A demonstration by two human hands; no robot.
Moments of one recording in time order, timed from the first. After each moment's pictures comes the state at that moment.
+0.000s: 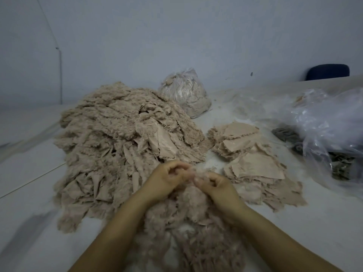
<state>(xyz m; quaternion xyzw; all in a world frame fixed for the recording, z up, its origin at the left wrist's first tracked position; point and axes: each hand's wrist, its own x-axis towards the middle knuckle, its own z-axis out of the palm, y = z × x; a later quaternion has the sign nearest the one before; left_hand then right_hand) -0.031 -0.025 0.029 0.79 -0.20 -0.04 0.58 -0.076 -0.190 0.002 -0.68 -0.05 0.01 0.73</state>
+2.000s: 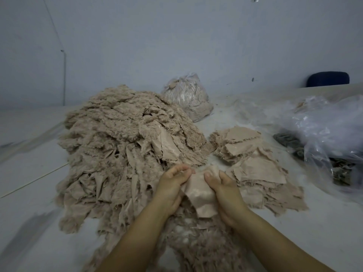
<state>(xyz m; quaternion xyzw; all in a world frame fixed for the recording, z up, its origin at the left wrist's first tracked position) -0.038 -0.052 0.015 0.53 0.03 -0.09 0.84 -0.066 -0.185 -0.002 -0.57 0.06 -0.02 0.82</state>
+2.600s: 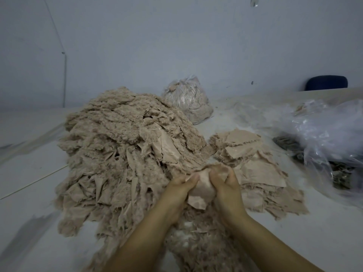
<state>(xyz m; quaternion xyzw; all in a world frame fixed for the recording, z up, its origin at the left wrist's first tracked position) -0.045 -0.058 0.011 0.61 0.00 -0.18 0.77 -0.068 -0.177 0.005 -0.59 0.07 -0.12 0.80</state>
